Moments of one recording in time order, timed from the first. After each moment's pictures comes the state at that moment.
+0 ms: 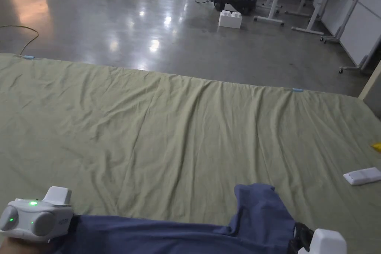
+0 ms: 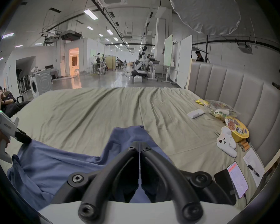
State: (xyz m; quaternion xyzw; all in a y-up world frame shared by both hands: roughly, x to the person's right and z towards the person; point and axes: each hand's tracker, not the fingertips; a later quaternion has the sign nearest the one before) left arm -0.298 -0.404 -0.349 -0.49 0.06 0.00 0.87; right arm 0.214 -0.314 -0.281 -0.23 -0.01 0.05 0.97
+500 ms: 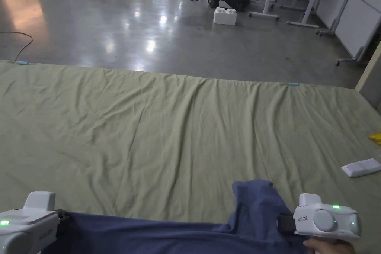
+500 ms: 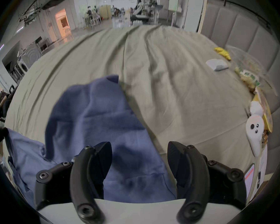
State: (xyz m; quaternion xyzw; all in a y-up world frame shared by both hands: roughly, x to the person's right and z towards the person) left arm -0.295 -0.359 -0.318 -0.41 0.07 0.01 0.91; right arm 0.285 -0.398 -0.444 -0.51 0.02 0.03 0.86
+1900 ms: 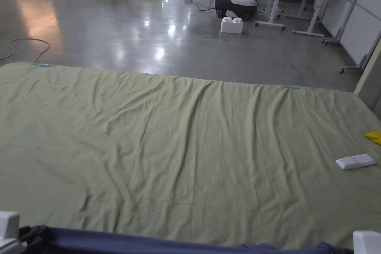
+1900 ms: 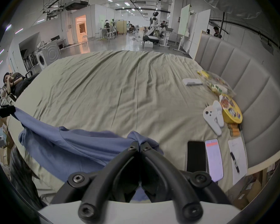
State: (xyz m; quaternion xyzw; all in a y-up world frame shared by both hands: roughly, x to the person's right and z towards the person) left arm -0.310 -0.302 -0.136 -0.36 0.04 0.04 0.93; right arm 0.304 -0.277 -0.199 -0.41 0.05 0.07 0.91
